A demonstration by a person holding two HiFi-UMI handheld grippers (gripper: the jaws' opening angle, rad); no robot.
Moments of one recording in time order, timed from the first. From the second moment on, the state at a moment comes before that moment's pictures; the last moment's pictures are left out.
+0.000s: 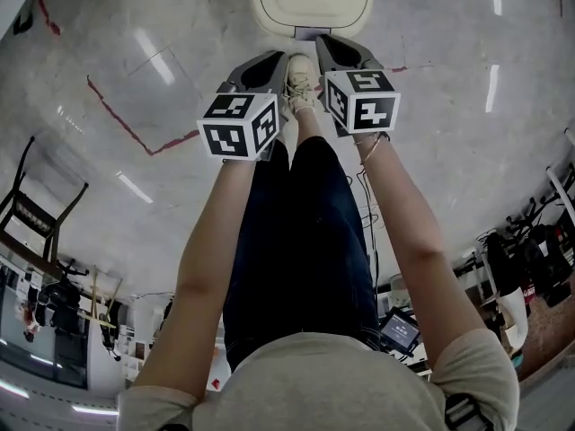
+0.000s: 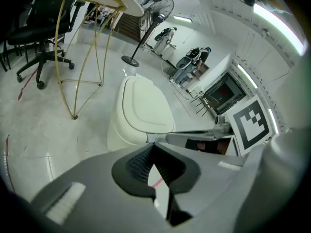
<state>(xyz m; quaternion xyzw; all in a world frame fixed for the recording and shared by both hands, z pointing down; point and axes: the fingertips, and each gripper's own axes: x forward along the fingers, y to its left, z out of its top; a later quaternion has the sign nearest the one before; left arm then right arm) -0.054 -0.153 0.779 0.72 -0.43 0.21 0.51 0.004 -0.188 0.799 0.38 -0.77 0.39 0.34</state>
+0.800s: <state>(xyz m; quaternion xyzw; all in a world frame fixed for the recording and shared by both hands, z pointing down) -0.054 -0.169 0.791 0.71 -0.46 0.19 0.50 0.006 -0.181 0.821 0.38 -0.73 0.44 0.36</state>
